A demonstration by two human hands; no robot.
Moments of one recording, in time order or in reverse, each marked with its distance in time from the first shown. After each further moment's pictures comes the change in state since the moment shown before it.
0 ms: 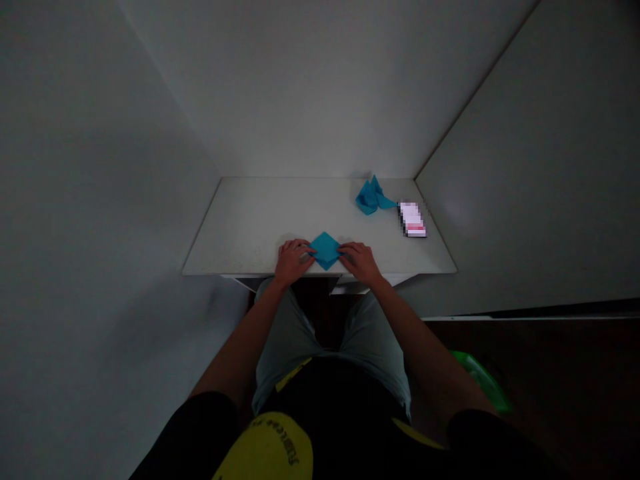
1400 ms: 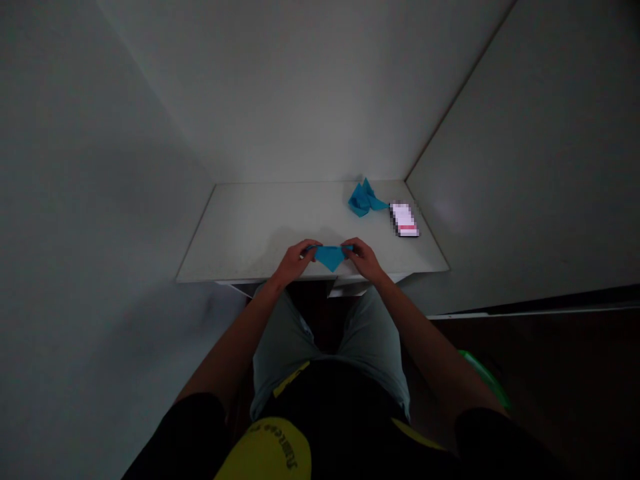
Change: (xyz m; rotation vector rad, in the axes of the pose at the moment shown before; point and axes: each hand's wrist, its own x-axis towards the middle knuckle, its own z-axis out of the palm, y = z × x) left_hand 0.024 0.023 -0.002 -0.590 -0.120 -0.030; right_hand 0.009 0.011 -0.013 0.761 0.093 0.242
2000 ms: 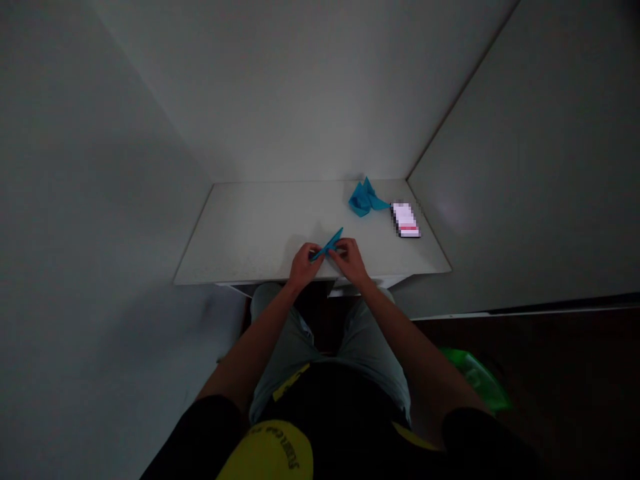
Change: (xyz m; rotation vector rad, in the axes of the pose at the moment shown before) left_hand 0.001 -0.025 0.048 0.044 0.226 -0.020; right_hand 0.005 0.015 0.041 -0.215 0.165 -0.080
